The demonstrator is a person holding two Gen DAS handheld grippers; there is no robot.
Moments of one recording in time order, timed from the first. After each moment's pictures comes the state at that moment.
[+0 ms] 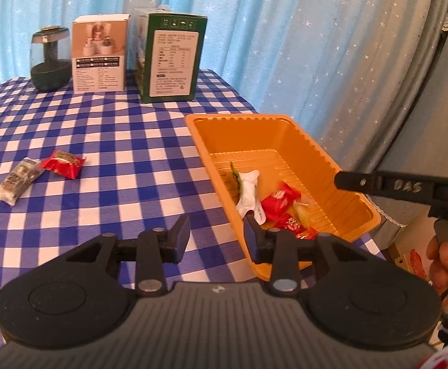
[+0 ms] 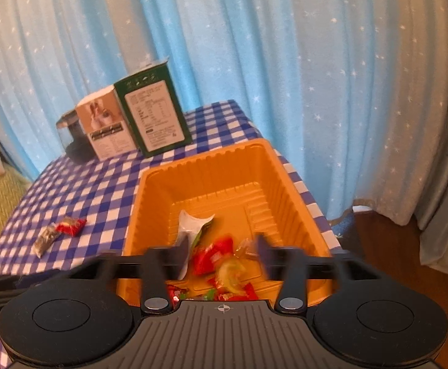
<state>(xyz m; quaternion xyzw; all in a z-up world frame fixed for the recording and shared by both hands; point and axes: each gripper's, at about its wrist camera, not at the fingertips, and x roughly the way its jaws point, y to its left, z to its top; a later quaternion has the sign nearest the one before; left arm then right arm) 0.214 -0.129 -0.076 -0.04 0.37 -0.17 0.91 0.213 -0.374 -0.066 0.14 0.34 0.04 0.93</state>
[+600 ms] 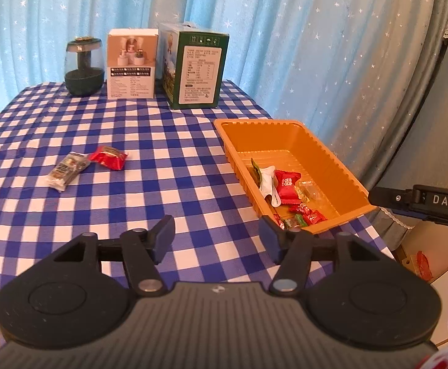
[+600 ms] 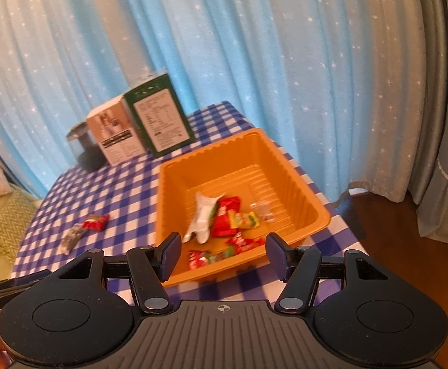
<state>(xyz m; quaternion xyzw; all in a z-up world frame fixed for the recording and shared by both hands) 0.152 -0.088 -0.047 -0.04 0.35 -0.14 0.93 0.130 -0.354 -0.033 0.18 0.33 0.02 0.93</state>
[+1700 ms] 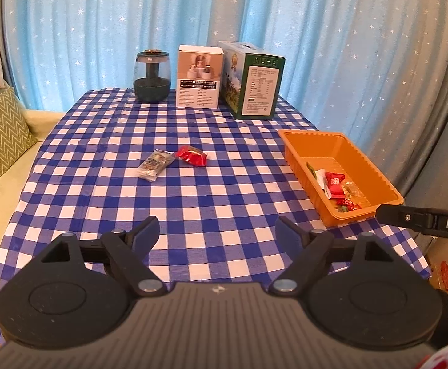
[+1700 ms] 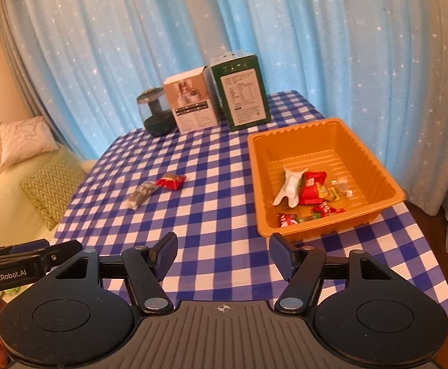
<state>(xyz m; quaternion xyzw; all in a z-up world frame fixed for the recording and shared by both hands) 0.081 0.005 -0.016 -0.04 0.33 -0.07 0.94 0.087 -0.257 -0.014 0.13 0.35 0.12 0.92</state>
